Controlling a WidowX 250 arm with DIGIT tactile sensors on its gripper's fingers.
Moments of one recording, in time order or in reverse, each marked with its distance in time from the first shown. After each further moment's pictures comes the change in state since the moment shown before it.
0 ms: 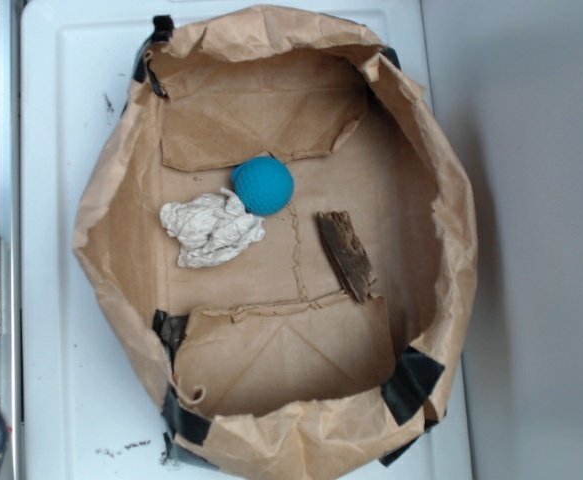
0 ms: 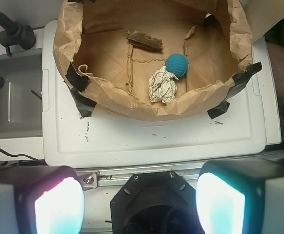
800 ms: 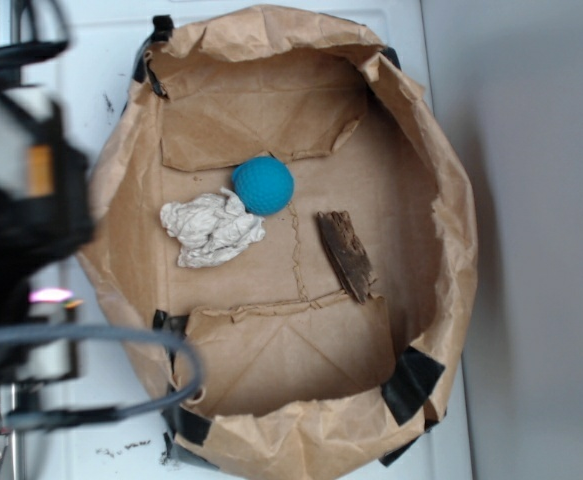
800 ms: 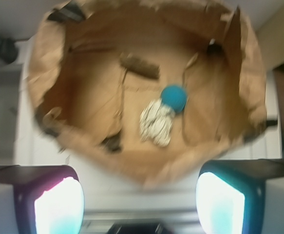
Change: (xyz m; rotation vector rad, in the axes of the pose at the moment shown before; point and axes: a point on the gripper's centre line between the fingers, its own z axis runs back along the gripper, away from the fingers) arm 0.063 0.018 -0.050 0.064 -0.041 -0.051
